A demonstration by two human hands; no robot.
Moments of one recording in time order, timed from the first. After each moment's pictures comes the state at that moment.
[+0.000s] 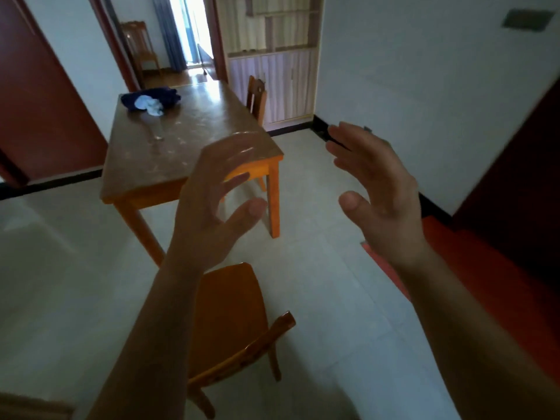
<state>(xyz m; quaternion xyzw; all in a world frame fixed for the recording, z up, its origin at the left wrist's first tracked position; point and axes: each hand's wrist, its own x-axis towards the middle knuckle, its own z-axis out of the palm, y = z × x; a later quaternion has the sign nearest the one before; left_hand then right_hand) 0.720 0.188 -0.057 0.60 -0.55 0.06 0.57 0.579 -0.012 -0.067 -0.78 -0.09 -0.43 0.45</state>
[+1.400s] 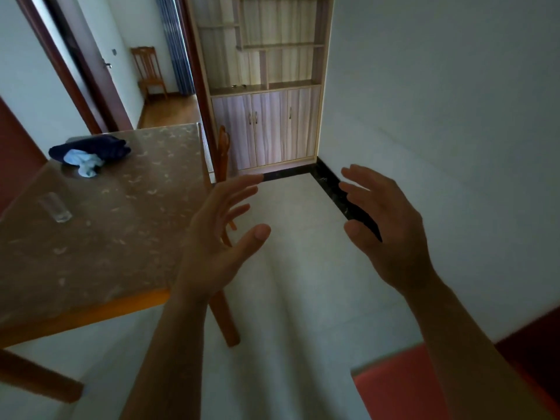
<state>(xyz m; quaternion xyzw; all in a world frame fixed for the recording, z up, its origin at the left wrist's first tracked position) 1.097 -0.429 -0.080 0.66 -0.44 0.06 0.61 0.967 -0.648 -0.076 -0.83 -0.06 -0.38 0.41</state>
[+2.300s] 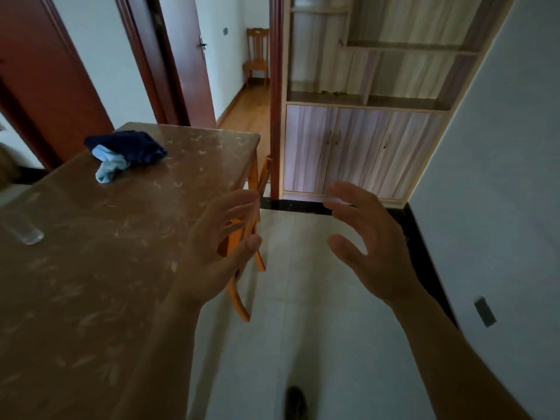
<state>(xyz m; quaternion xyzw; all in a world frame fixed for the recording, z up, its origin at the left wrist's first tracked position) 1.559 -0.722 -0.121 0.80 -0.23 0.13 0.54 1.545 -0.969 -0.116 -0.80 -0.22 -0.21 0.52</state>
